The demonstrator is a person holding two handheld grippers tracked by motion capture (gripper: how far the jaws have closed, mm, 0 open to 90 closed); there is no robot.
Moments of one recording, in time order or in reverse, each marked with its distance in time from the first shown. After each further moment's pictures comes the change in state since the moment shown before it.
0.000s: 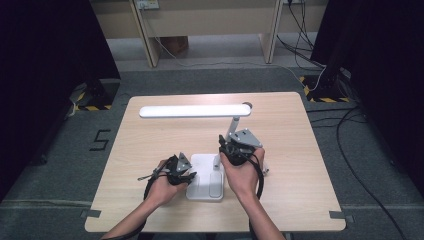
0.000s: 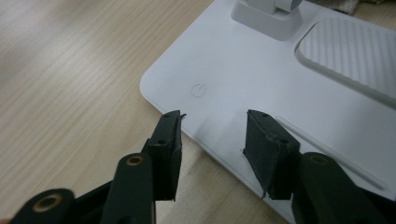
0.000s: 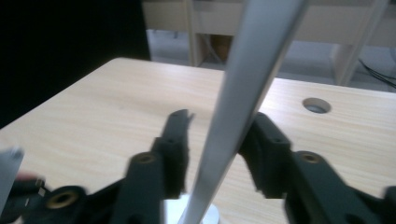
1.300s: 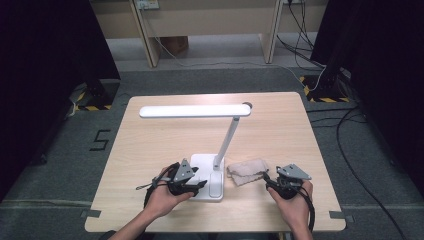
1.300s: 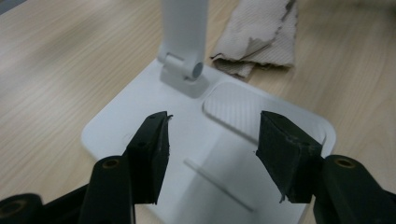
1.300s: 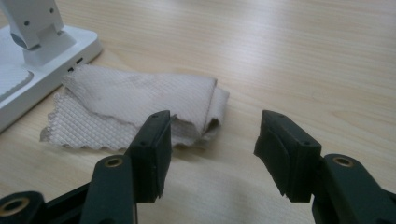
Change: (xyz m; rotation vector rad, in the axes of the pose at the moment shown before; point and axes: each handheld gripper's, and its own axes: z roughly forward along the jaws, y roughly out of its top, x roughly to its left) left arm -0.037 0.013 -0.019 -0.171 -0.144 0.016; right arm -0.118 -0.122 -0.052 0.210 -0.043 -0.041
